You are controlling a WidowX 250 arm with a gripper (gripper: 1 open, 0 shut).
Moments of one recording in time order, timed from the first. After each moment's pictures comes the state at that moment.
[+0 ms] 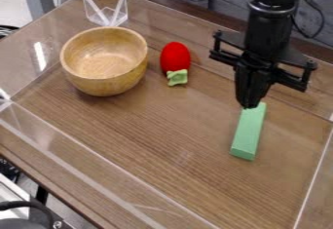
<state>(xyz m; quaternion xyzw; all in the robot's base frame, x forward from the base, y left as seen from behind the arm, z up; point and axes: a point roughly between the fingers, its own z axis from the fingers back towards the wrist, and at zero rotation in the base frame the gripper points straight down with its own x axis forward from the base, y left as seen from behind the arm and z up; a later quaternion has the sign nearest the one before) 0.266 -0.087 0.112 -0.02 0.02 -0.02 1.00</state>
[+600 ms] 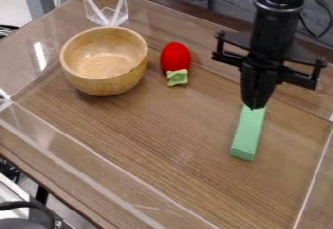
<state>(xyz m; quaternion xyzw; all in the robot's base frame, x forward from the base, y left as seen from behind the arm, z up) 0.262 -0.092 0.119 -0.03 0.02 0.01 1.00</state>
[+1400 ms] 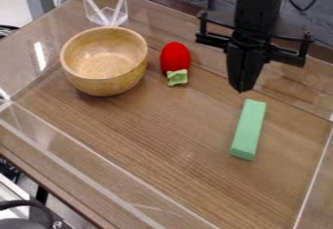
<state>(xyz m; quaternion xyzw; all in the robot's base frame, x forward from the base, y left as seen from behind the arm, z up) 0.254 -0.080 0.136 -0.03 0.01 0.05 1.00</state>
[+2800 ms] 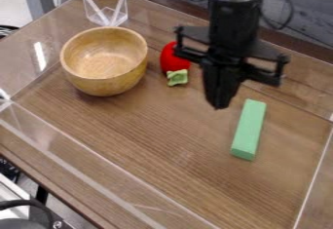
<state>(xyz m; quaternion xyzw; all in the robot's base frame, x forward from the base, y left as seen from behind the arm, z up) 0.230 -0.077 0.133 -0.02 0.02 0.01 1.00</state>
